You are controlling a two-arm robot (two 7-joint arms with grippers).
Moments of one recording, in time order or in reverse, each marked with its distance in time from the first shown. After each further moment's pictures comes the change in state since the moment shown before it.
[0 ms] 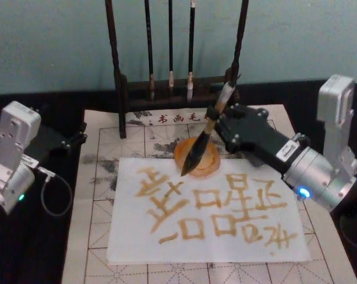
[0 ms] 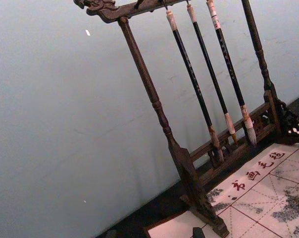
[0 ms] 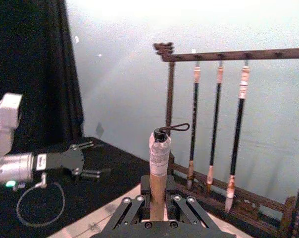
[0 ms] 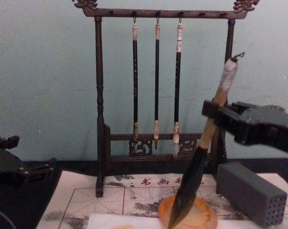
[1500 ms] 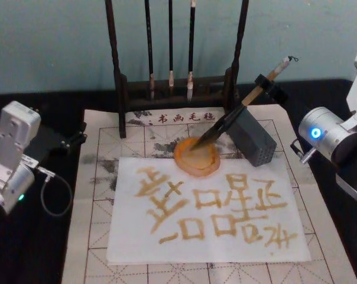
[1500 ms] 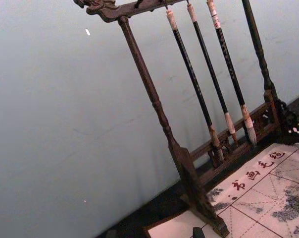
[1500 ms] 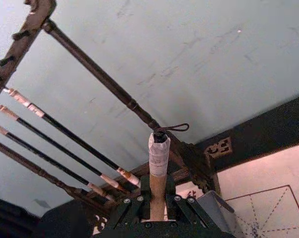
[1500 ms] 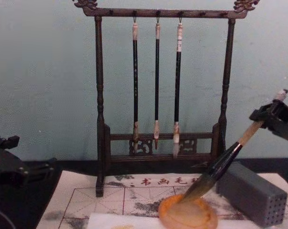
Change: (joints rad) left arm 0.000 0.000 0.000 0.000 0.000 0.000 0.000; right arm 0.180 -0.190 0.191 0.197 0.523 0.453 -0.472
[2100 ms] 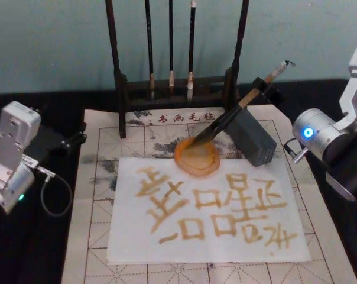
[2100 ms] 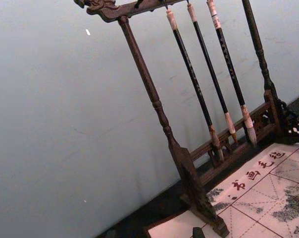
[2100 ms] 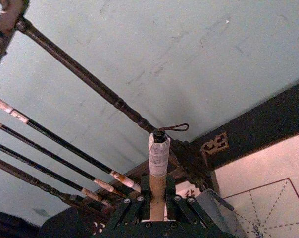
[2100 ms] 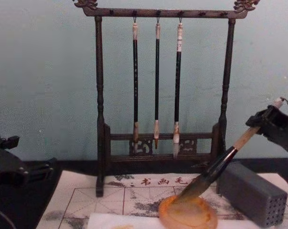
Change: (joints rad) left arm 0.000 0.000 0.000 0.000 0.000 0.000 0.000; right arm 0.025 -0.015 -0.023 0.051 0.046 -0.034 -0.041
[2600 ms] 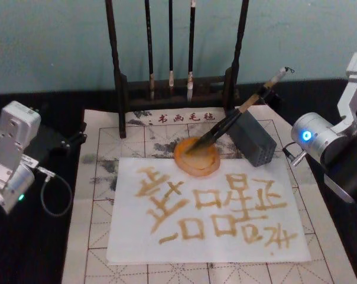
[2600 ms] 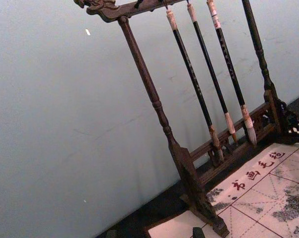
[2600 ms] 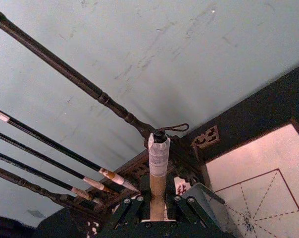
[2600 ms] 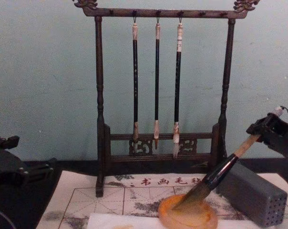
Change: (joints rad) left arm 0.000 0.000 0.000 0.000 0.000 0.000 0.000; right arm 0.008 0.012 -0.021 0.030 0.037 -0.013 -0.026
